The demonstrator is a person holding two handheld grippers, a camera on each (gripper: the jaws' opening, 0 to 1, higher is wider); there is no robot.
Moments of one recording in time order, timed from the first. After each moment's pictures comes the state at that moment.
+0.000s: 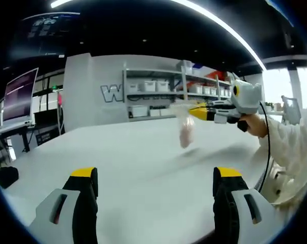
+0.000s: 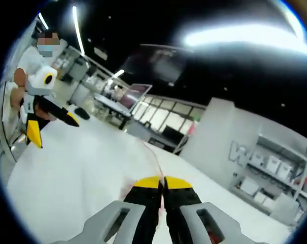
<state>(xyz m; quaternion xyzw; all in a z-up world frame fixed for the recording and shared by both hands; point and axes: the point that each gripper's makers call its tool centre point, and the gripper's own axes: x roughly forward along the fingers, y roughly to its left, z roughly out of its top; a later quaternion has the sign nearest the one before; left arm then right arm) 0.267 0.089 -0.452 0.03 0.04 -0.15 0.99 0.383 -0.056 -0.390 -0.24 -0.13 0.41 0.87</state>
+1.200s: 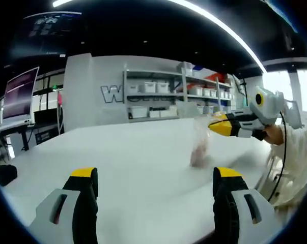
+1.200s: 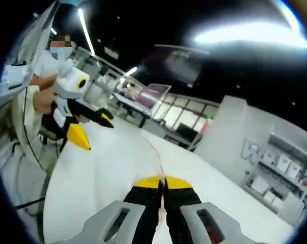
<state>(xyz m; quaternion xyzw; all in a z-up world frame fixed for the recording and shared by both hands) 0.268 0.089 -0.453 0.02 0.04 -0.16 0.99 0.307 -0.054 -0.423 -0.25 -0.10 0.46 0.84</state>
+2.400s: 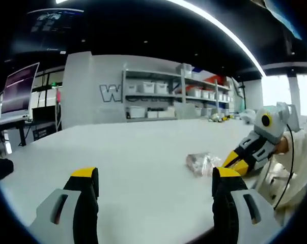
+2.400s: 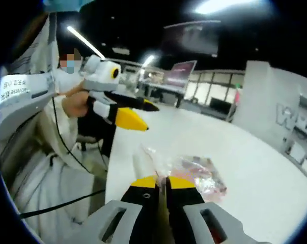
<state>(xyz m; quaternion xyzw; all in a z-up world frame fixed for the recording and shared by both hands) 0.263 0.084 -0.456 0.01 0.04 -0.17 0.99 0.244 -0.039 -0.498 -0.20 0.06 0.57 0.79</state>
